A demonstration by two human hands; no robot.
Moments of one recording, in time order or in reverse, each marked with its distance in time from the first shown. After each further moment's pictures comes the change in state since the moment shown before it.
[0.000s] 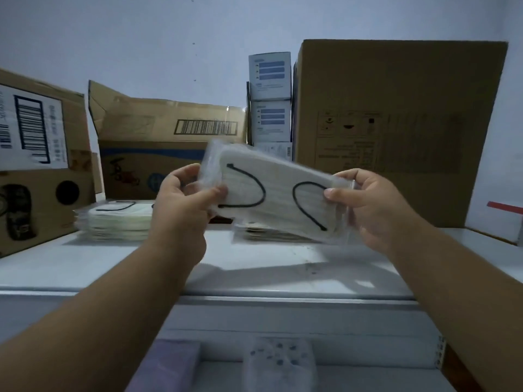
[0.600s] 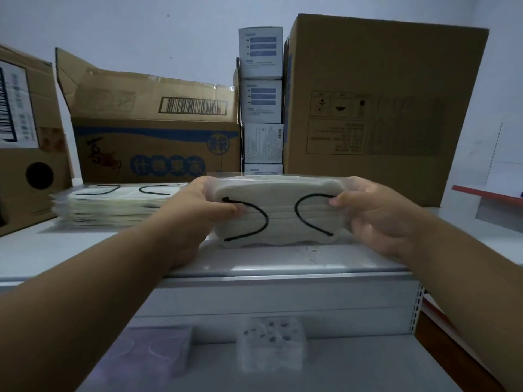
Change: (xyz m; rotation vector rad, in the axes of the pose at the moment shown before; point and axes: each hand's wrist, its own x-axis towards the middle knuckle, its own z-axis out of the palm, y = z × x) left_hand 0.001 -0.011 -0.017 0.291 -0.426 -0.229; right_hand -0.029 0.011 -0.010 0.054 -0.167 0.275
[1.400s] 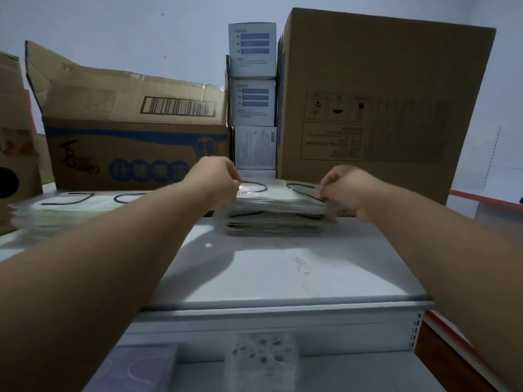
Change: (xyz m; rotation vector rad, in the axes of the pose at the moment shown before) left_hand 0.113 0.013 0.021 1.054 0.244 0.140; right_hand 0.090 -0.023 -0.010 -0.740 0.340 0.068
